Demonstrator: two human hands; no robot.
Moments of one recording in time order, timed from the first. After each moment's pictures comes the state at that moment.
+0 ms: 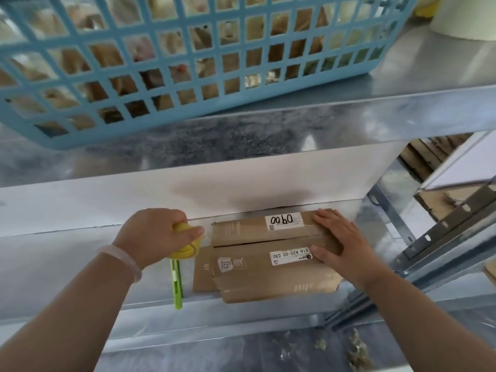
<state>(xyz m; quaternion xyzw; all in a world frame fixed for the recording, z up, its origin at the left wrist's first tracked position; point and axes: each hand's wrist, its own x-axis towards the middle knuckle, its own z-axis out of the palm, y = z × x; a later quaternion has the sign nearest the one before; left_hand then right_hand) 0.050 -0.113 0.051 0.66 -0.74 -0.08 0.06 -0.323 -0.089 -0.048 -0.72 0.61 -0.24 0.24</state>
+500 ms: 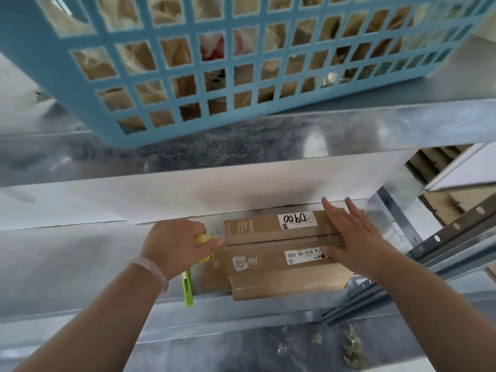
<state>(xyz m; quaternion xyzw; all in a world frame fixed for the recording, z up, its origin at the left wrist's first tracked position) 0.061 -0.113 0.007 0.61 -0.79 -0.04 0.05 -0.295 -0.095 0.003 -0.74 0.64 -0.03 0.20</state>
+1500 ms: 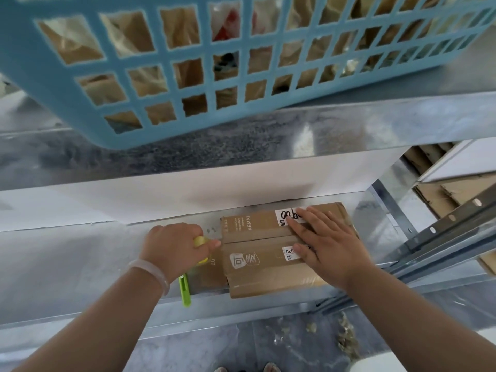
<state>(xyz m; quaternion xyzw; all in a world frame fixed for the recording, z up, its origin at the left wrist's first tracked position) 0.060 -0.117 -0.016 0.64 -0.77 -0.04 0.02 -0.259 -0.082 -0.024 -0.79 0.61 0.04 0.05</state>
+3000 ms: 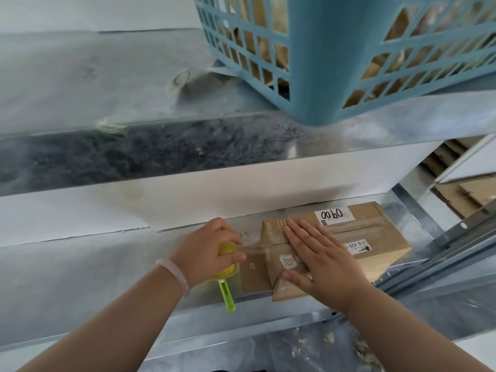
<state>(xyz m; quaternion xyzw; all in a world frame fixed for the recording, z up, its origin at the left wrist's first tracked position) 0.112 -0.124 -0.022 0.48 -0.83 -0.24 0.13 -0.161 -0.062 -0.043 -0.82 0.58 -0.04 -0.01</state>
